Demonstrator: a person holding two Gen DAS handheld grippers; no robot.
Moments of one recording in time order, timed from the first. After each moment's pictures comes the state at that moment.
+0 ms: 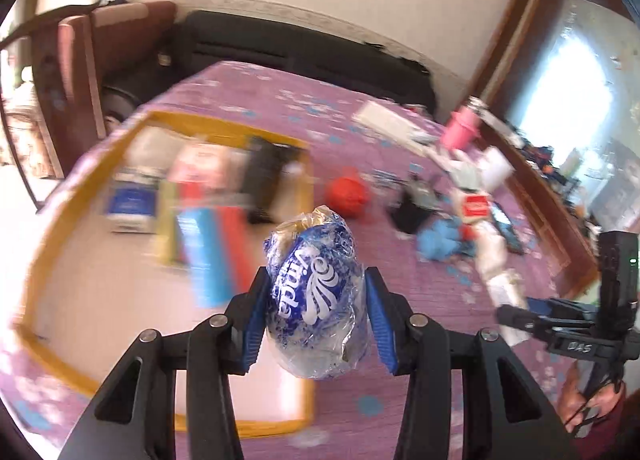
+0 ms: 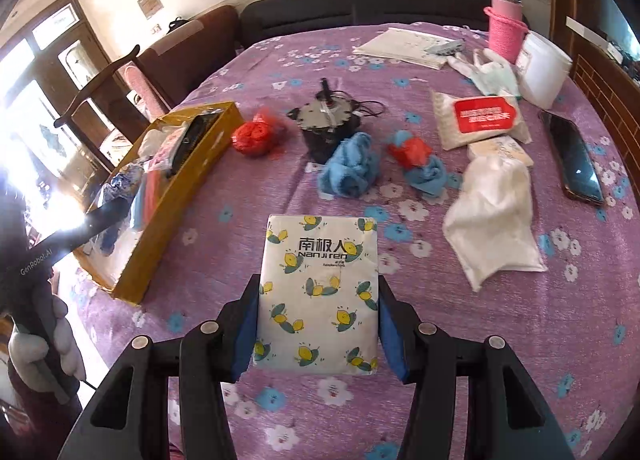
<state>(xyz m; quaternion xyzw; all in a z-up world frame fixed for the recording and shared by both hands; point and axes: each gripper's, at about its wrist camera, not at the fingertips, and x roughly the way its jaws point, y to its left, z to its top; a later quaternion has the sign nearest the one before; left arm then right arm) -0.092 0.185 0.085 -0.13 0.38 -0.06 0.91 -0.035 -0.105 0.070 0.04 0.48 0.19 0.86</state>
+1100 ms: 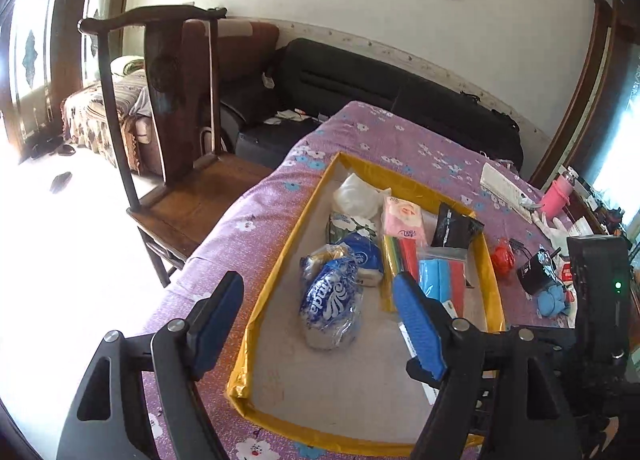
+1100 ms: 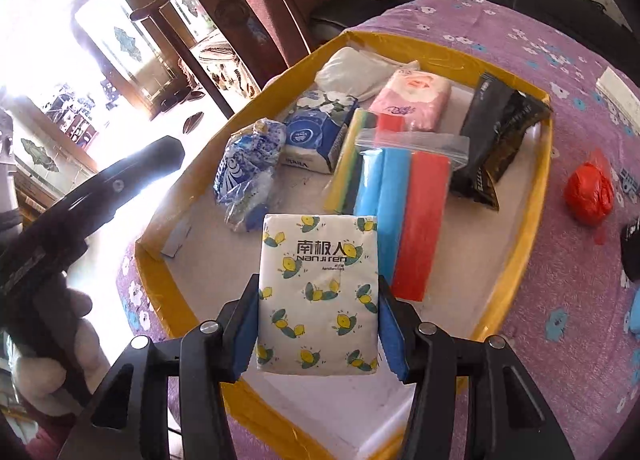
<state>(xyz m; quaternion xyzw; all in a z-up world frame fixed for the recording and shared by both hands) -0.113 0.335 0.087 -0.15 0.32 0.08 0.93 0.010 0.186 0.032 -0.06 0.51 0.34 0.79</state>
